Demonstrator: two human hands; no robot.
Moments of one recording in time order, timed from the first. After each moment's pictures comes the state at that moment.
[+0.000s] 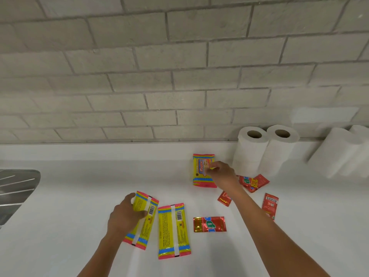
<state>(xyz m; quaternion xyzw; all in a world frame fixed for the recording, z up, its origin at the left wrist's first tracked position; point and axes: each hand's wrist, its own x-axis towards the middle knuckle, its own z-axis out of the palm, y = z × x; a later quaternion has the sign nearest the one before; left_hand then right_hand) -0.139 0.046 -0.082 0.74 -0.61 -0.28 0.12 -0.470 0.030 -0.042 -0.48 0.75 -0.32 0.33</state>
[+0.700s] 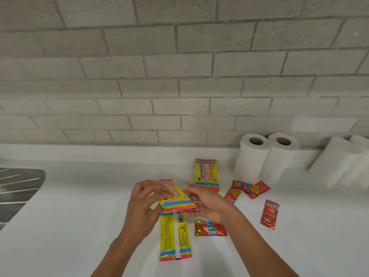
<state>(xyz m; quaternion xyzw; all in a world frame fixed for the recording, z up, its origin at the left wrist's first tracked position) -0.183 0.079 -0.030 0.38 -0.81 -0.09 0.43 -0.406 0.077 -0.030 -0.30 0.50 -0.34 0.74</state>
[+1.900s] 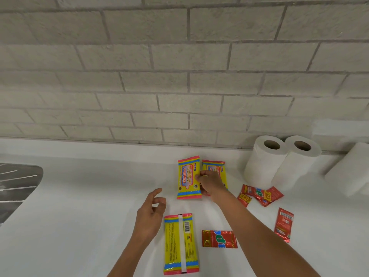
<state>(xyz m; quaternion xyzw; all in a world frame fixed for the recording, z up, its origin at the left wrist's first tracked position) -0.191 0.047 -0.089 0.61 -0.55 -0.43 0.36 -0.407 -0.023 -0.065 -0.33 0.70 -0.39 0.50</state>
